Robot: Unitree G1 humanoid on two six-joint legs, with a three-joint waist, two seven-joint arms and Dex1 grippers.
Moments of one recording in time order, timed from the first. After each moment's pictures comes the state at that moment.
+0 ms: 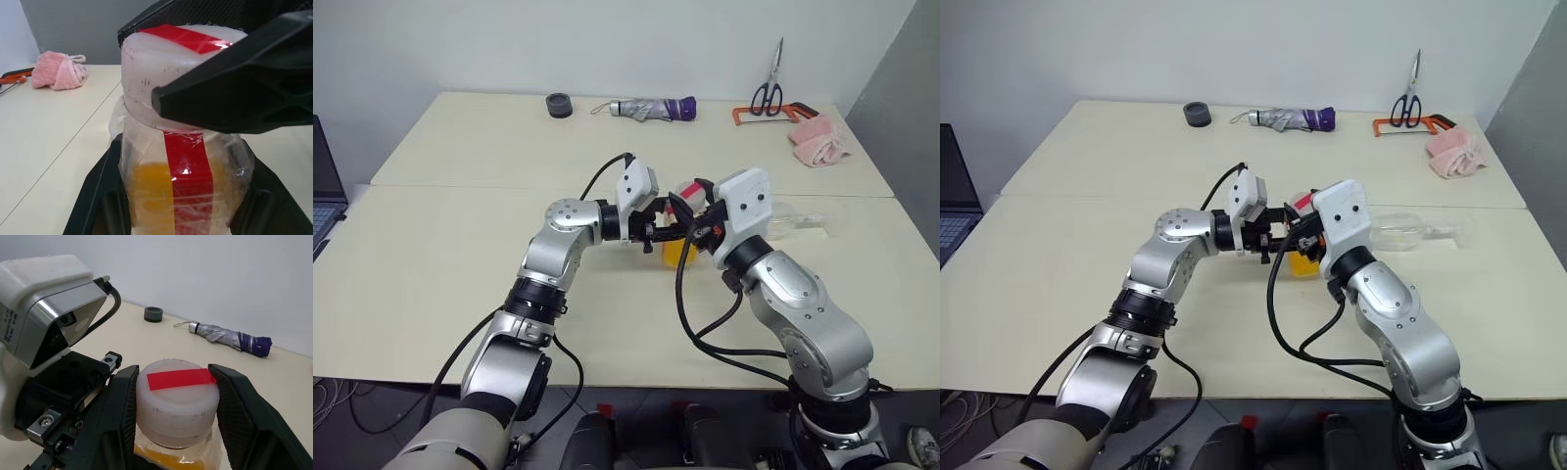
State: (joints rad) left arm -0.83 0.28 -0.16 0.35 -0.25 0.21 -1.13; right arm -0.42 -0.22 0.20 -0.69 0.20 0.80 0.10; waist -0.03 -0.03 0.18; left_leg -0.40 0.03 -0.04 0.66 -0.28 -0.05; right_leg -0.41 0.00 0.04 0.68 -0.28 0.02
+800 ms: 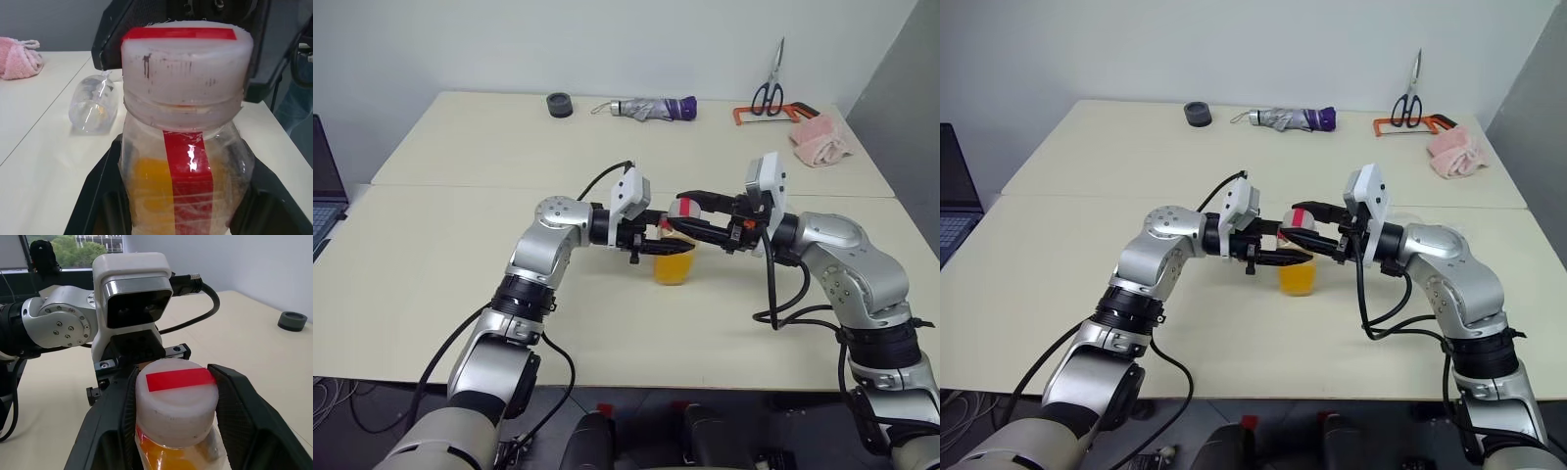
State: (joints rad) left arm -0.84 0.34 -0.17 0.33 -0.27 0.26 -1.28; right arm -0.58 -0.51 0.05 -0.24 0.52 0.53 0.83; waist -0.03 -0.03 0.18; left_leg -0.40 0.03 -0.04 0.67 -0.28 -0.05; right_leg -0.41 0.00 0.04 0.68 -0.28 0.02
